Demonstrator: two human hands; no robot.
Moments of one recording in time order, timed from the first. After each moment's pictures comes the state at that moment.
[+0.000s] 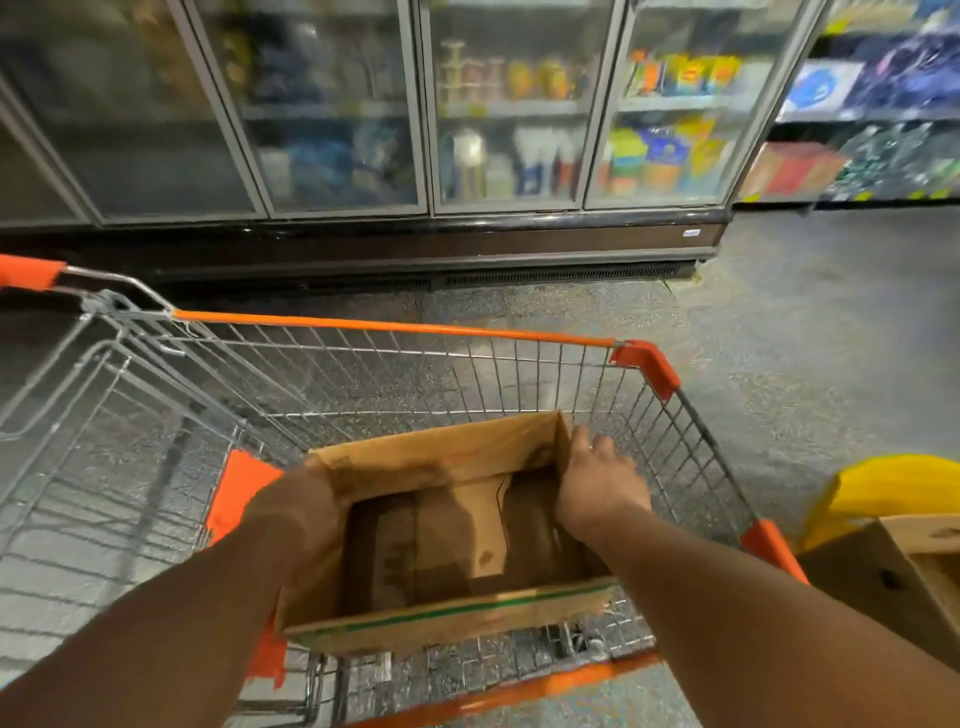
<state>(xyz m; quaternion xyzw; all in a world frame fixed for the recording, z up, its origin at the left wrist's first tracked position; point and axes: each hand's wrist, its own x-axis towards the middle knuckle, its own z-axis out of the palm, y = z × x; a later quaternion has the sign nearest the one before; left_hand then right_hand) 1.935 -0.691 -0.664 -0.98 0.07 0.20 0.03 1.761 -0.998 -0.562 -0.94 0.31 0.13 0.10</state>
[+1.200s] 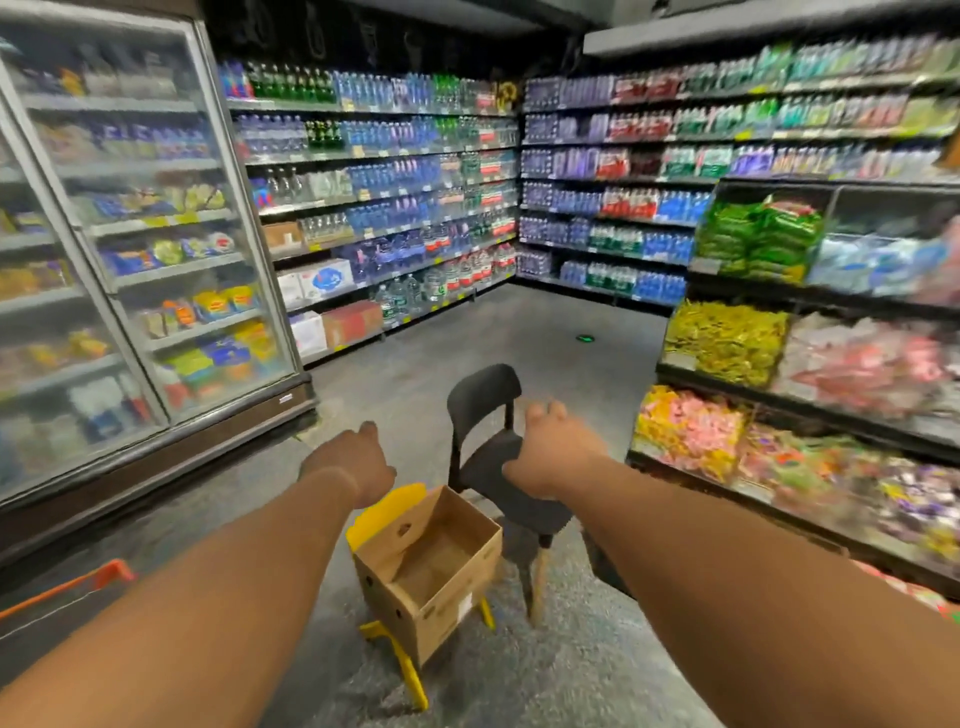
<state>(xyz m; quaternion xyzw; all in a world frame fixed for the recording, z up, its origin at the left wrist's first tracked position) 1.299 -1.212 -0.163 -0.86 0.51 0.06 0.01 1.060 -1.273 -0.142 -0.82 0.56 -0.06 0.10</state>
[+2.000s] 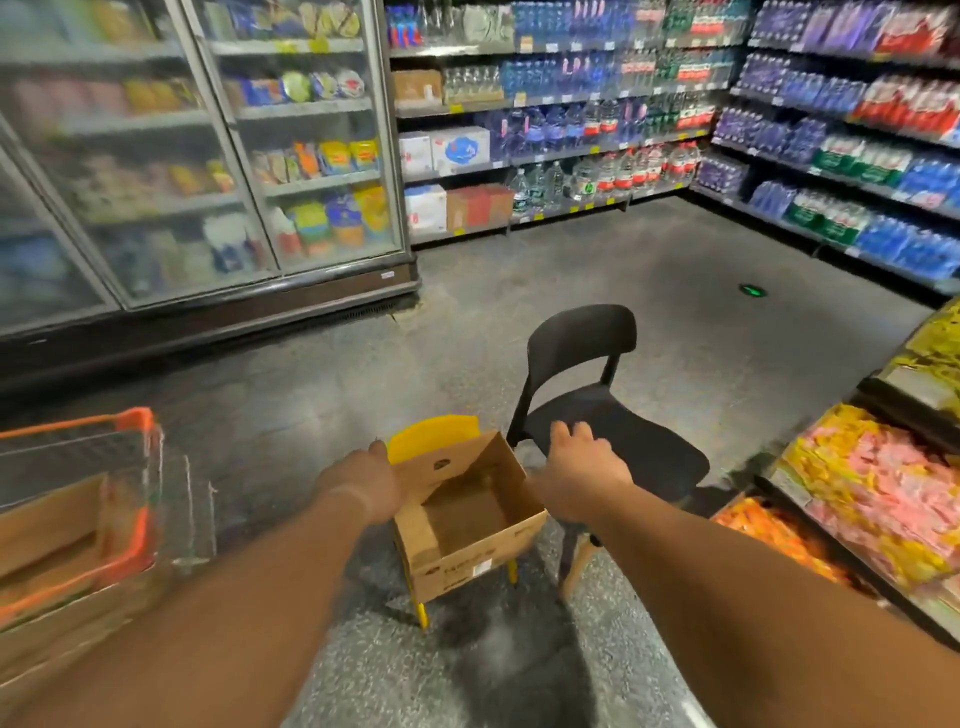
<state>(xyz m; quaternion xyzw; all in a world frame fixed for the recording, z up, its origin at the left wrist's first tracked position) 1.328 -1.344 -0.340 -0.93 0.31 0.21 0.03 1.137 -1.500 -0.308 -0.87 0.45 0.09 0.16</state>
